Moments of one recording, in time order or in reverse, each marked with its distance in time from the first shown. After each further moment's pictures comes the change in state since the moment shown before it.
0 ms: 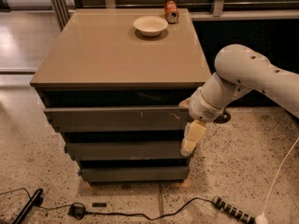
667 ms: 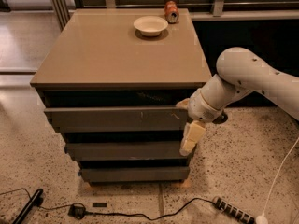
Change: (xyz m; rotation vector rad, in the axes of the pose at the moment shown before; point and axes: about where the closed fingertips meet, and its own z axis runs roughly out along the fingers) arm -0.006 -0.003 0.008 -0.024 -0.060 -0.044
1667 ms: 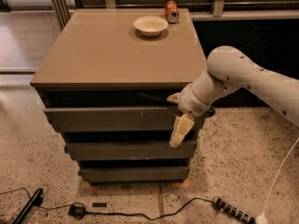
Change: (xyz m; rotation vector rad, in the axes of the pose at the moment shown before) arm -0.021 -0.033 0.018 0.016 -0.066 -0.041
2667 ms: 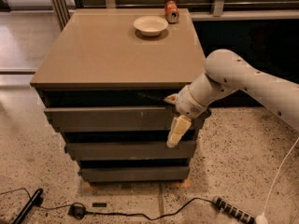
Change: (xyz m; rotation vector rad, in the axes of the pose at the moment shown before) arm -0.004 -0.005 0.011 0.001 -0.034 -0.011
